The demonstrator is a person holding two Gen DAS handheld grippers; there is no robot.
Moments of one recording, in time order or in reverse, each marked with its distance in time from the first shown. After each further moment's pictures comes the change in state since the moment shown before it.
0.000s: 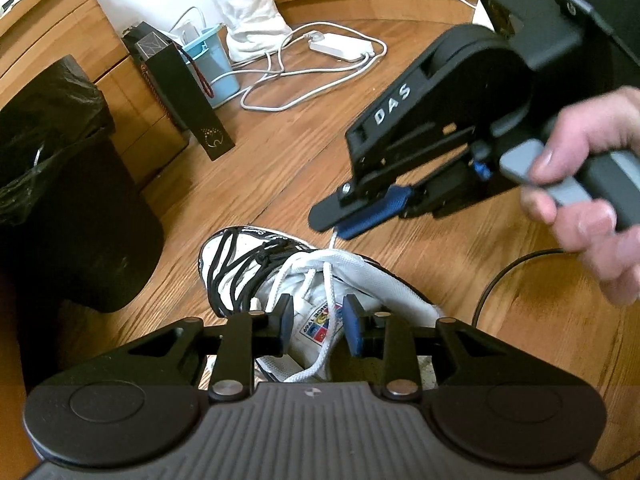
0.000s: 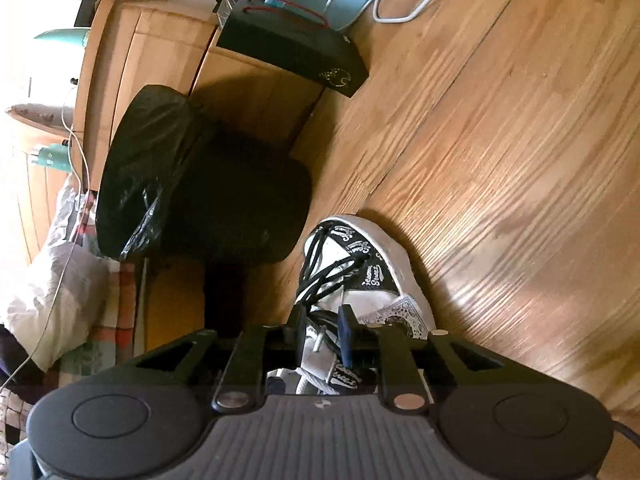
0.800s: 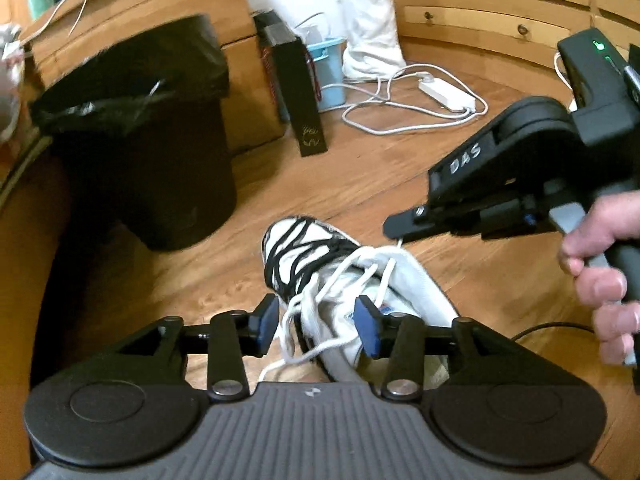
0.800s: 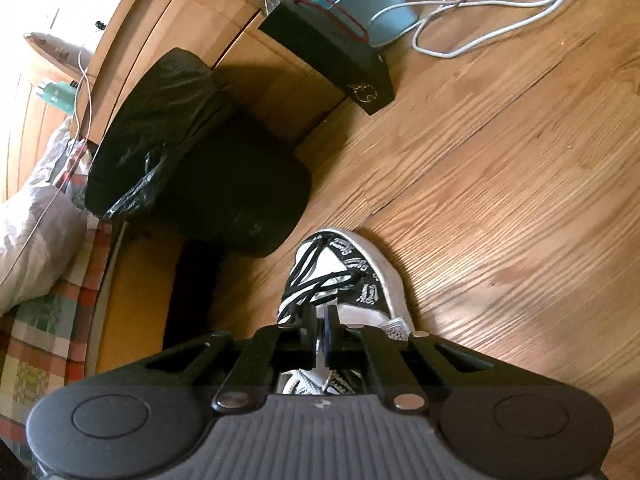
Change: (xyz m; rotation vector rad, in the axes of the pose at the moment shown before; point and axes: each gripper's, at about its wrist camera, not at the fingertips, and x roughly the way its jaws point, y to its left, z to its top) left arm -0.021 0.012 -0.031 -0.362 -0.069 0.159; right arm 0.001 0.026 -0.002 -0.231 -0.022 -0.106
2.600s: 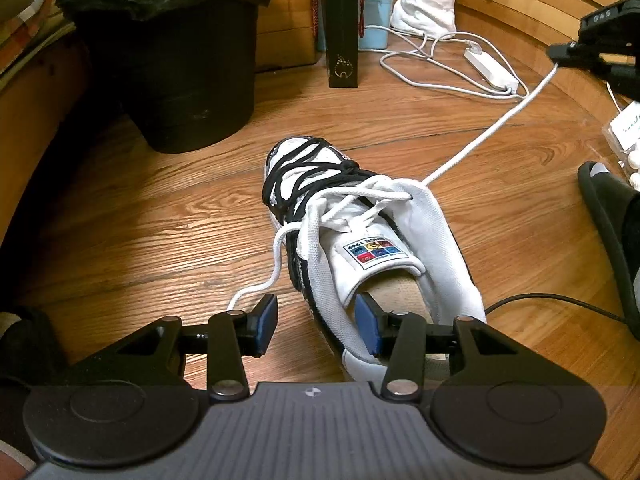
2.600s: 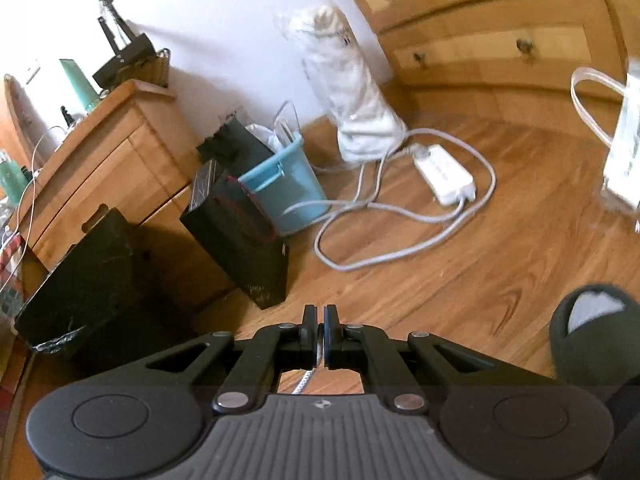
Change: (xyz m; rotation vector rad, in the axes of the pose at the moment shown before) left arm 0.024 0.004 -0.016 -0.236 0.169 0.000; right arm -0.082 -0.021 0.080 -0.133 -0.420 -0.303
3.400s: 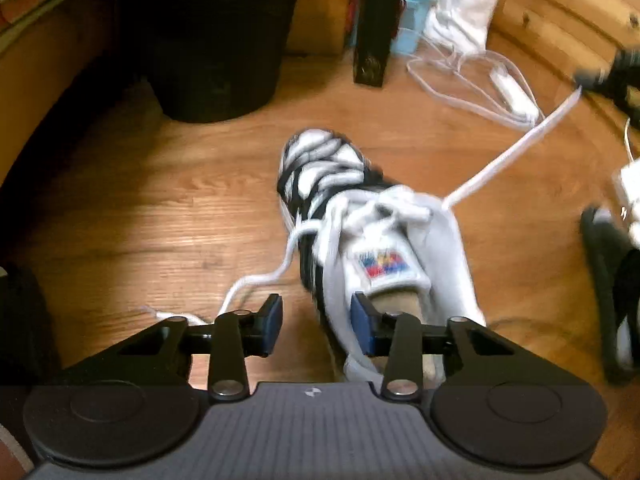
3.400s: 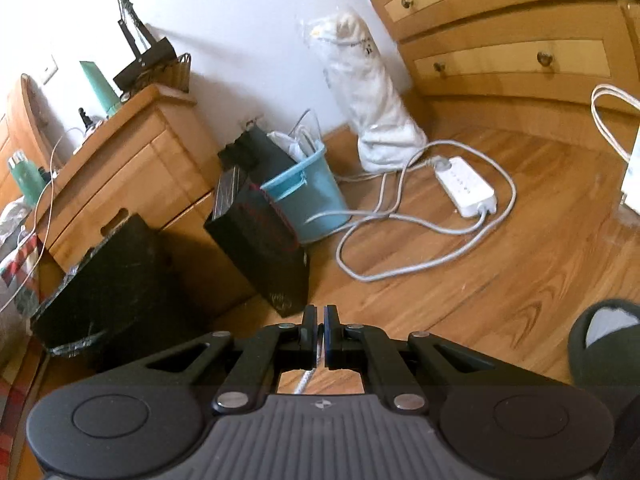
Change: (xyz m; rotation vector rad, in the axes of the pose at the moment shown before) left arm 0.009 0.019 0.005 -0.134 0.028 -0.031; right arm -0.009 0.018 0.010 -0.029 -0.027 0.044
